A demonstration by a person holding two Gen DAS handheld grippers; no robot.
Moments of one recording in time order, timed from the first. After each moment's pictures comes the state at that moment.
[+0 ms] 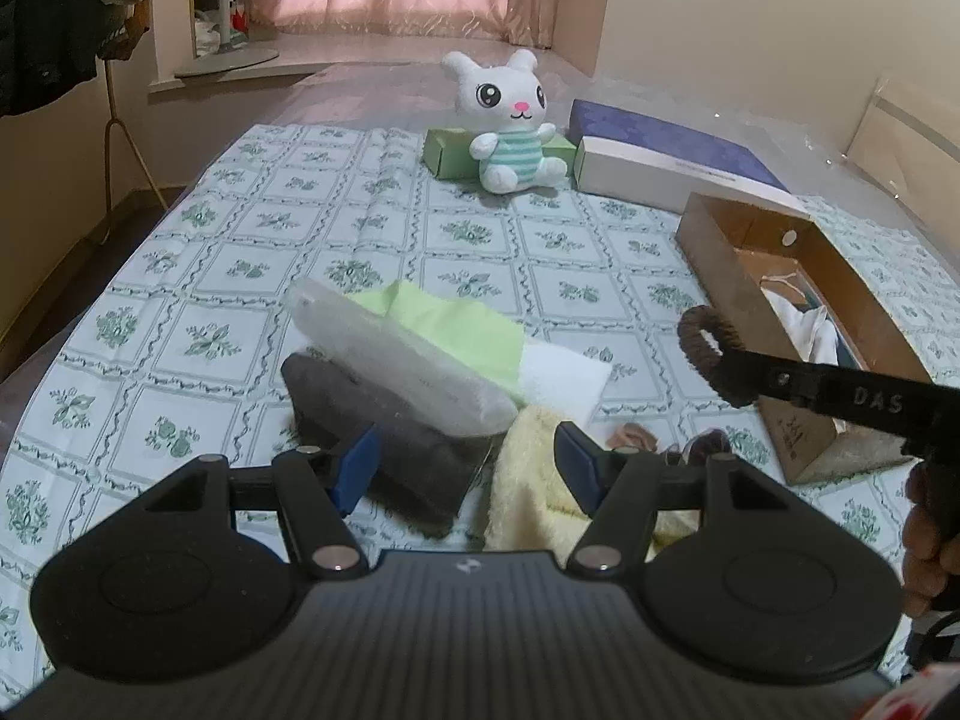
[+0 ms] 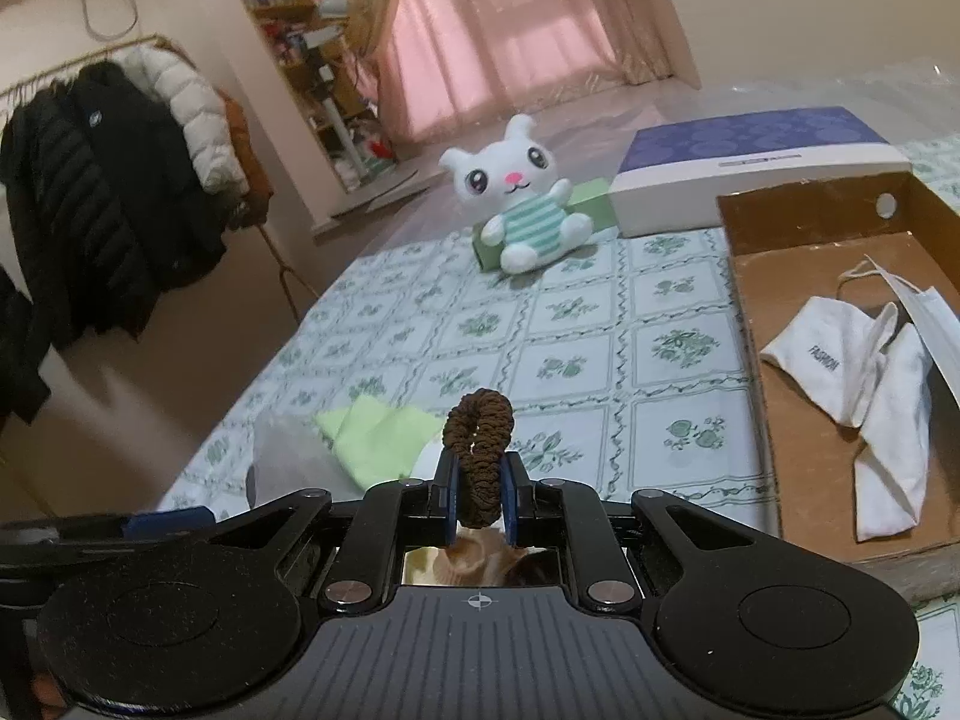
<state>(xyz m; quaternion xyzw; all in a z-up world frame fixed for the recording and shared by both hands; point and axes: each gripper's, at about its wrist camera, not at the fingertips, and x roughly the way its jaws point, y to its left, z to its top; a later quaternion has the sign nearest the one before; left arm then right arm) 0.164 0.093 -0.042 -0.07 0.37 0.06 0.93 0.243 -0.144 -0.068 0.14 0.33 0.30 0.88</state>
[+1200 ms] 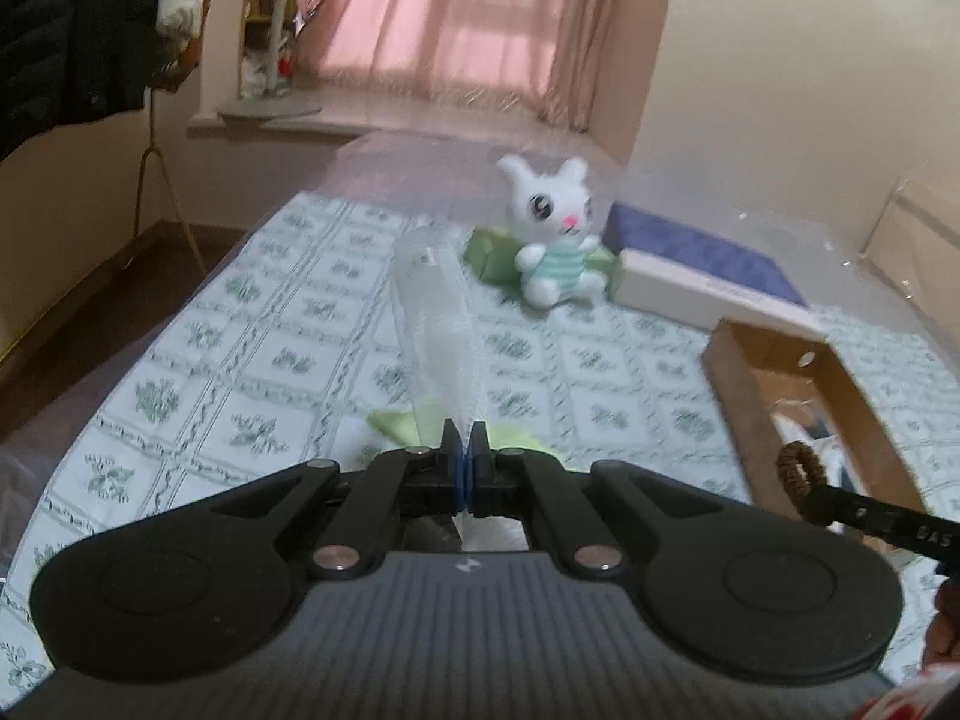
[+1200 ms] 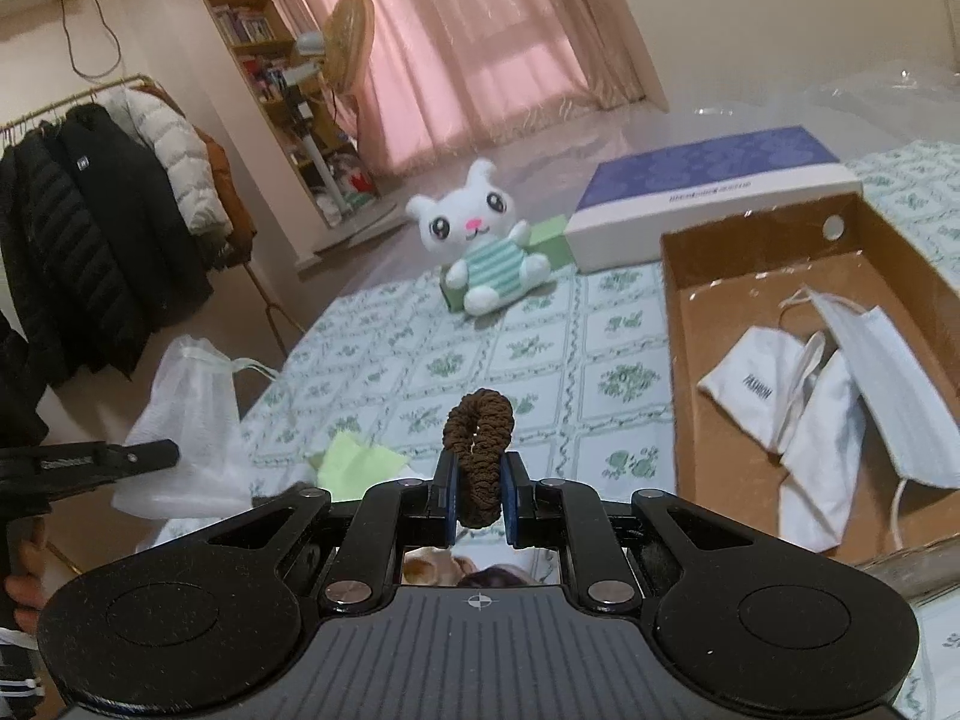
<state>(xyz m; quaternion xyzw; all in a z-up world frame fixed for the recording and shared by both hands) 0.171 0.132 0.007 -0.11 0.29 0.09 0.95 0.235 -0.188 -0.046 0.15 0.31 0.29 0.89</state>
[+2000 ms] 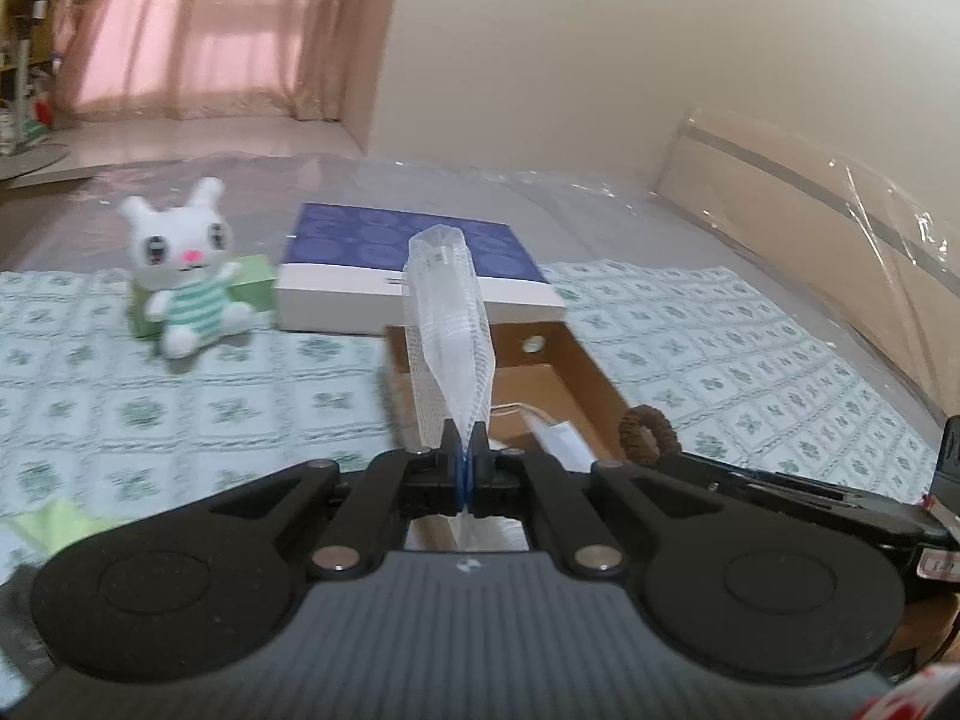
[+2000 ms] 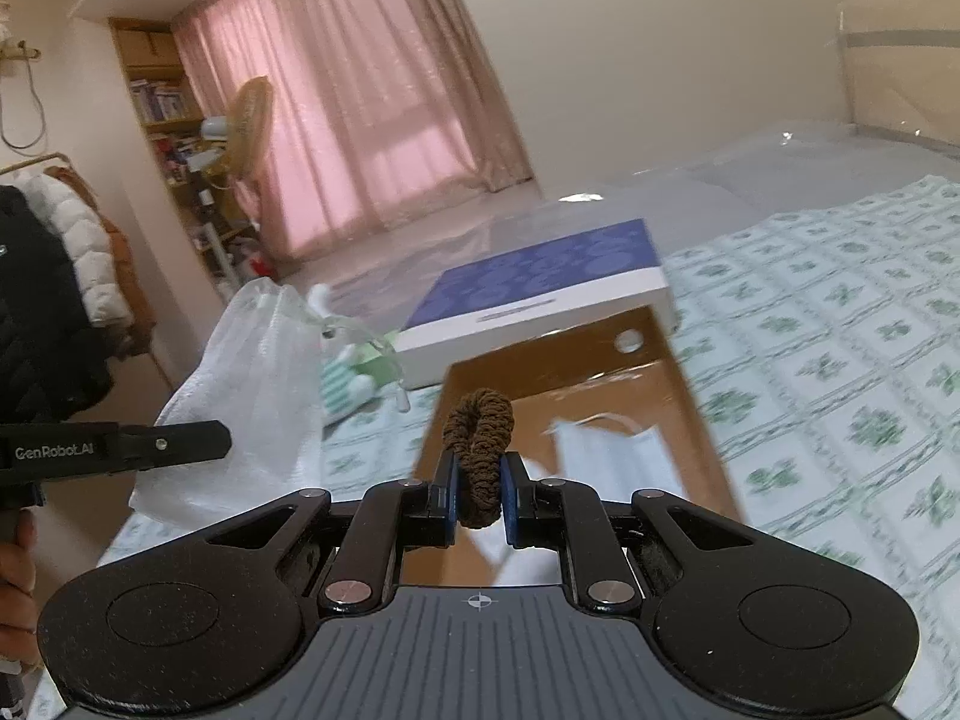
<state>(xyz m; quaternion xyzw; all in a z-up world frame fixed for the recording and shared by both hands) 0.277 -0.075 0.032 -0.07 0.29 -0.13 0.94 0.273 -0.327 -0.021 0.16 0.26 0.19 0.94</state>
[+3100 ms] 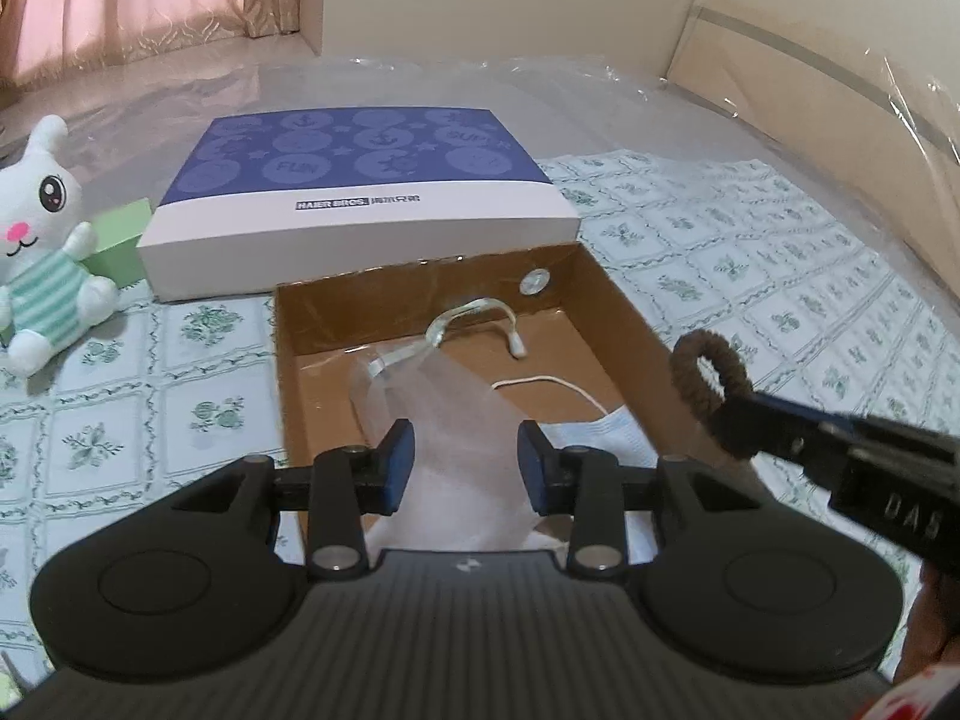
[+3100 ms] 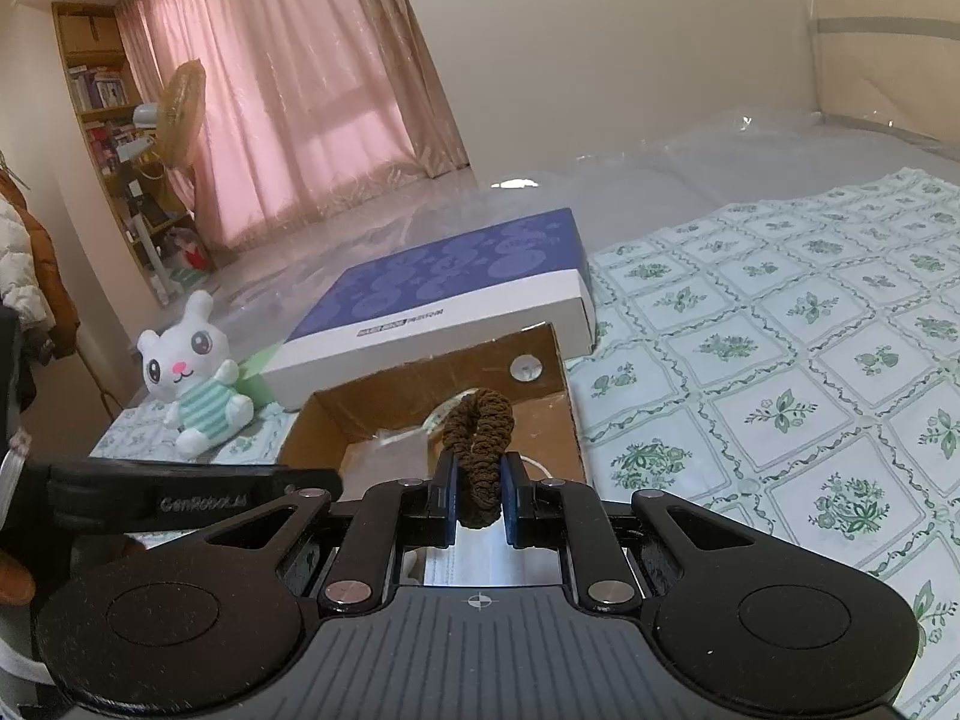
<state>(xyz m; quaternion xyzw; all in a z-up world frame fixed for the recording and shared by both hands) 0.431 -0.154 -0.052 -0.01 0.38 -0.13 0.91 0.370 -0.366 -0.056 0.15 0.28 0.15 0.94</state>
